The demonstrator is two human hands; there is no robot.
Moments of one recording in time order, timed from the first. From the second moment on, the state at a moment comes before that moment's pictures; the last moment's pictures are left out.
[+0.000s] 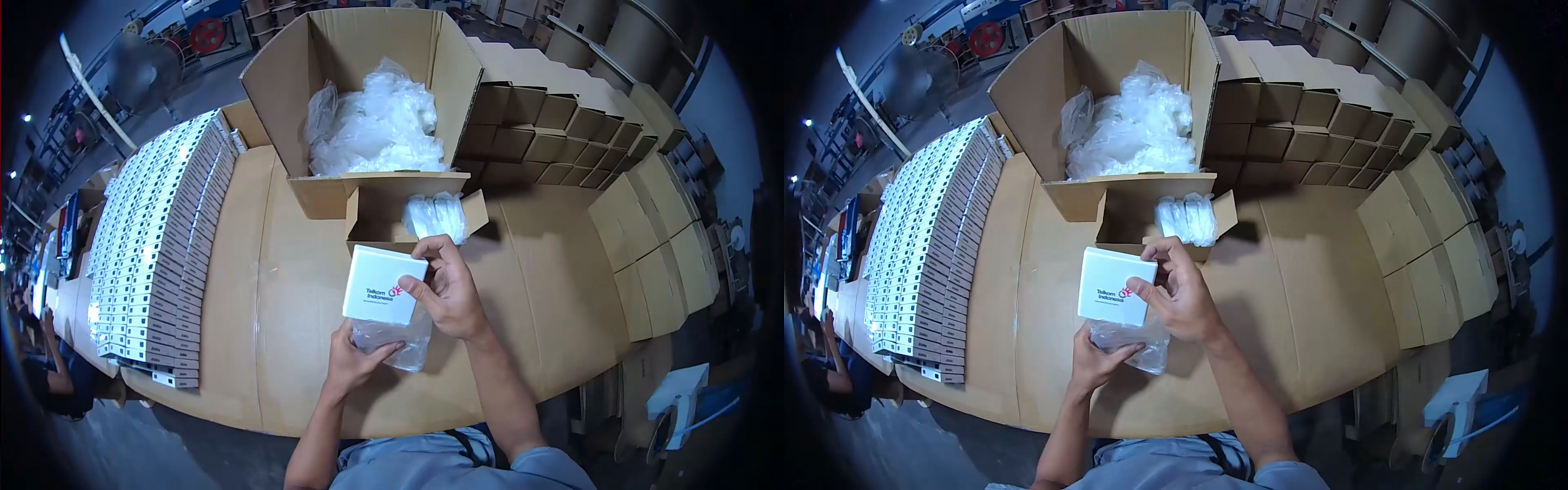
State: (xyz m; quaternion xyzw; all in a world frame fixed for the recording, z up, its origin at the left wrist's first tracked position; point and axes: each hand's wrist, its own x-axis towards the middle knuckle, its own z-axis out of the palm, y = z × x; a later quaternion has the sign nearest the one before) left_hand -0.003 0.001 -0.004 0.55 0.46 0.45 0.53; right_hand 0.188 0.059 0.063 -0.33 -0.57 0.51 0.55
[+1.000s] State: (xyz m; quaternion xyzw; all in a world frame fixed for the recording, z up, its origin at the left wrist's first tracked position) left_hand -0.015 0.000 -0.008 0.61 0.45 0.48 0.45; right_hand 0.233 0.043 0.069 -0.30 -0.62 0.41 0.60
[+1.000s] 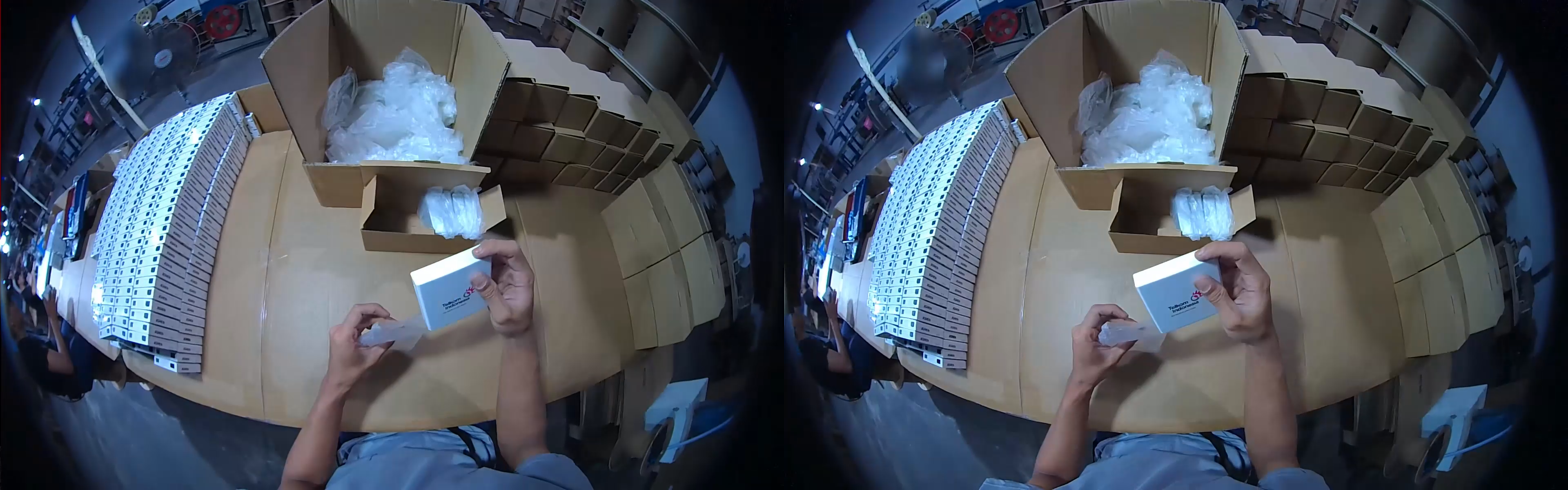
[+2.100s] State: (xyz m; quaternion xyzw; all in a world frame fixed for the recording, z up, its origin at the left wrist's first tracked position) left_hand -0.021 -0.002 -0.027 0.44 0.45 0.46 0.63; right_hand 0.181 0.064 0.065 -0.42 -0.63 0.45 0.48
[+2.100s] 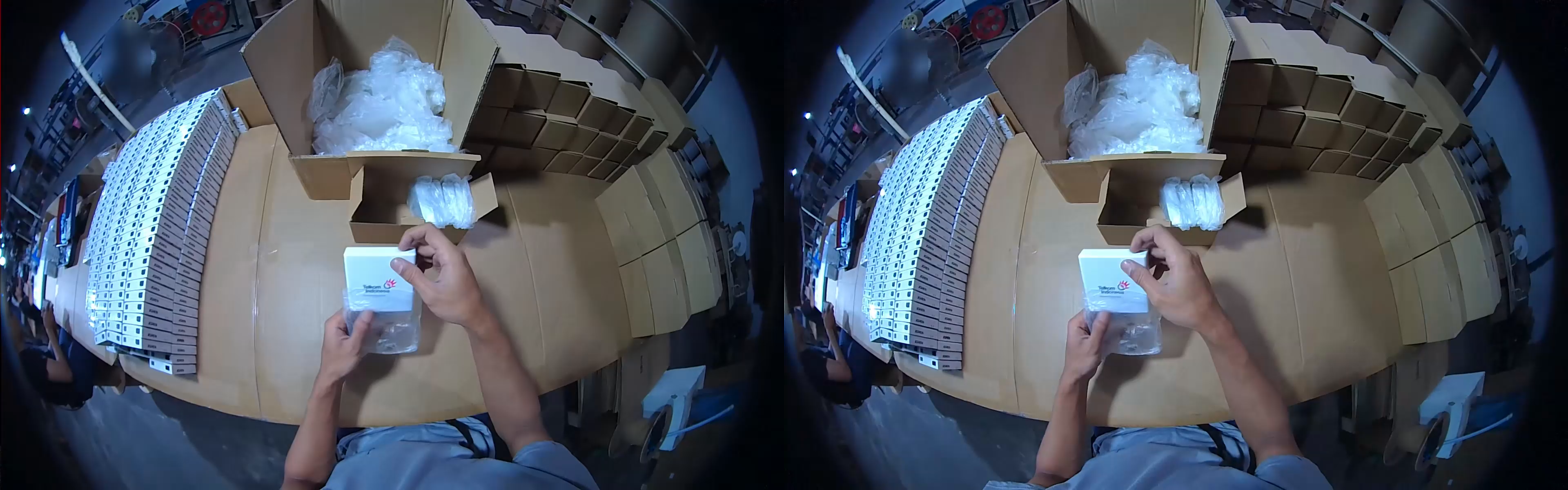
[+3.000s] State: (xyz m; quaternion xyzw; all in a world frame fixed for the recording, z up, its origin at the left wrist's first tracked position) left_hand -0.023 0.007 -0.036 0.39 0.40 0.53 0.63; right_hand 0.187 0.006 -0.023 -0.42 -0.43 0.57 0.56
